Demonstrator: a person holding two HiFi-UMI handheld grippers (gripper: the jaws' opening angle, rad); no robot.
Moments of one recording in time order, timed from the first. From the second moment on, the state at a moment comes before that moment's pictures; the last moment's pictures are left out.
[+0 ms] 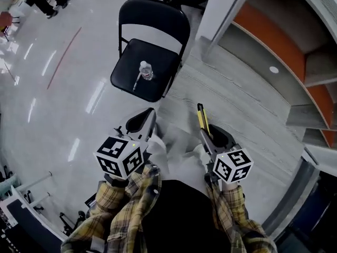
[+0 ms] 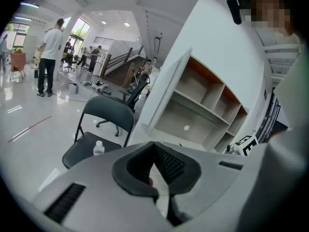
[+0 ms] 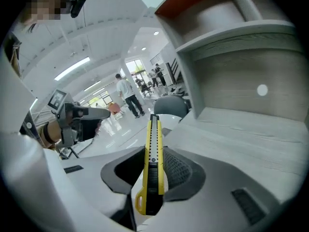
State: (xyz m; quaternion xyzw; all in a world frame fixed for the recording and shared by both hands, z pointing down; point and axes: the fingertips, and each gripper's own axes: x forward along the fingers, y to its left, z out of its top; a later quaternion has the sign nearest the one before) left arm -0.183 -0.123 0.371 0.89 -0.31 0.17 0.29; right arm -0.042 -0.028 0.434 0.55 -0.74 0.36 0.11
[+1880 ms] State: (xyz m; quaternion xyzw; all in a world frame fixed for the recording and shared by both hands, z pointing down) left arm -0.460 -0.269 0.657 0.76 -0.45 0.18 0.43; right arm -0.339 -0.423 0.893 0.52 -0.68 0.41 0.32
